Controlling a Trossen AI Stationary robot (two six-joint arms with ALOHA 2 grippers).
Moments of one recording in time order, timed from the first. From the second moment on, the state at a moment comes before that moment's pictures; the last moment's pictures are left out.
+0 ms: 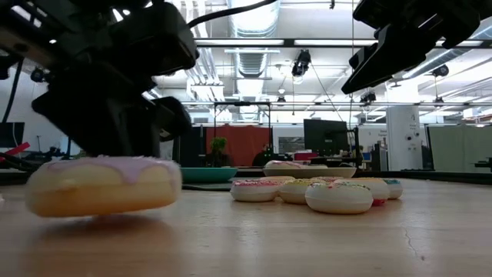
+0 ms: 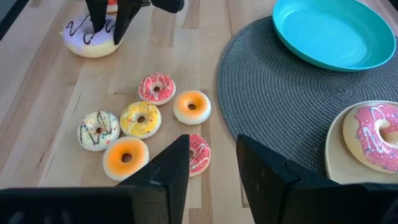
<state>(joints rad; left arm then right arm) -0.42 1.73 0.93 -0.09 0.09 -0.26 0.24 1.13 0.63 -0.19 0.19 0.16</state>
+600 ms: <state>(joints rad) -0.32 1.72 1.02 -0.17 -0.08 -0.10 0.24 1.13 0.63 -0.25 0.19 0.19</state>
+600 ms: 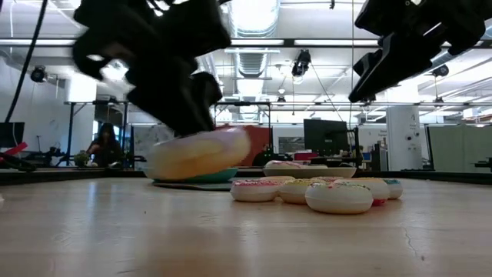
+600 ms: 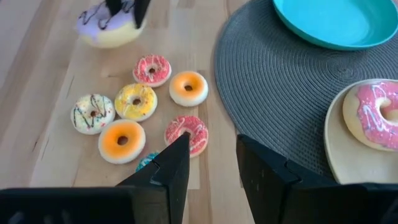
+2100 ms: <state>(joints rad) 0.23 2.19 1.73 -0.13 -0.13 0.03 0.25 1.13 0.63 -0.39 0.21 0.23</state>
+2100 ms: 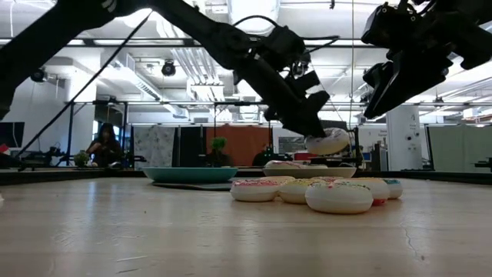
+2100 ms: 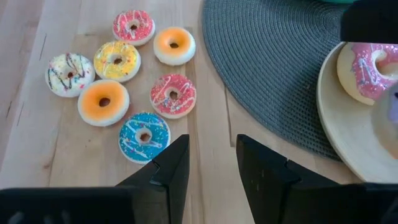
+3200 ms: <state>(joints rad) 0.25 2.24 1.73 -0.09 -0.08 -0.03 0.25 1.13 0.63 -0.39 0.21 0.22</state>
